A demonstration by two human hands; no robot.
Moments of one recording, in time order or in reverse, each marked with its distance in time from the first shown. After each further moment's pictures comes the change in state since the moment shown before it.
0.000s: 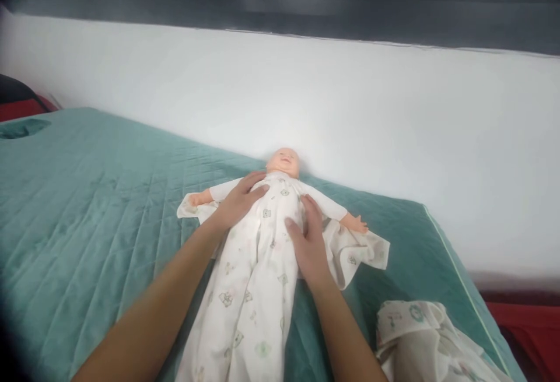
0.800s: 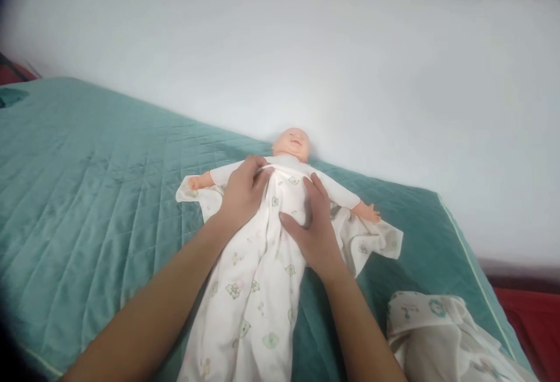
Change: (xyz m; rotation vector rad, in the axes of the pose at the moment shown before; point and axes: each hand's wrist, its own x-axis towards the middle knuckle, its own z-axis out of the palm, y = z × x) left_hand -0.015 -0.004 0.015 0.170 0.295 0.278; right_hand 0.000 -0.011 -0.003 -0.197 -0.182 -0.054
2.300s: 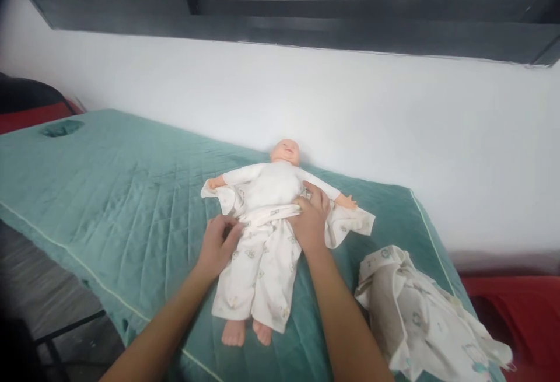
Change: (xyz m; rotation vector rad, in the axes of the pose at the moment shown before) left_hand -0.146 -0.013 -0.053 0.172 0.048 -0.115; right_hand -0.014 0.014 0.006 -0.415 0.333 -0.351
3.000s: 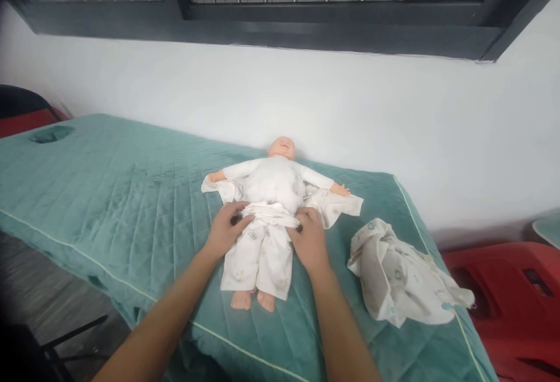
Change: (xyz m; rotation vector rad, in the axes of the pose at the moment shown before) left_hand 0.008 -0.002 0.002 -0.112 -0.149 0.079; right_hand -0.067 -0.021 -0.035 0.091 -0.187 0.184
